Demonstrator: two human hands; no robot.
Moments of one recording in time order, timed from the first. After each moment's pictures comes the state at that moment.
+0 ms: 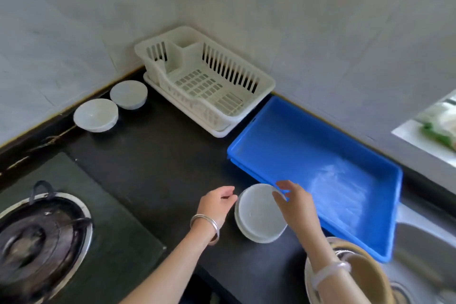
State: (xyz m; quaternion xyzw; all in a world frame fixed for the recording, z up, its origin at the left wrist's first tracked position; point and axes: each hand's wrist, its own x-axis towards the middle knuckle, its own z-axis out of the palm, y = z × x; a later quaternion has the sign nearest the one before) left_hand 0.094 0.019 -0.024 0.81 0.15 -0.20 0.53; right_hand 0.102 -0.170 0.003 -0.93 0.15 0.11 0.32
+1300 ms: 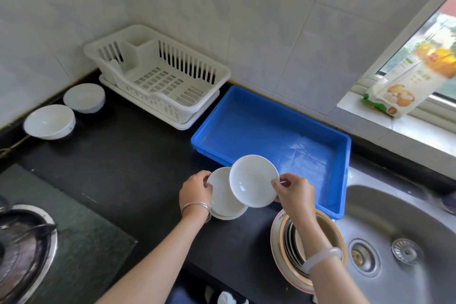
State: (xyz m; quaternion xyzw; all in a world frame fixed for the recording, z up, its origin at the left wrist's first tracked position) left_hand 0.084 -0.037 -0.019 0.90 0.16 -0.07 0.40; right_hand 0.054 -0.229 0.034 -0.87 0.29 0.01 0.39
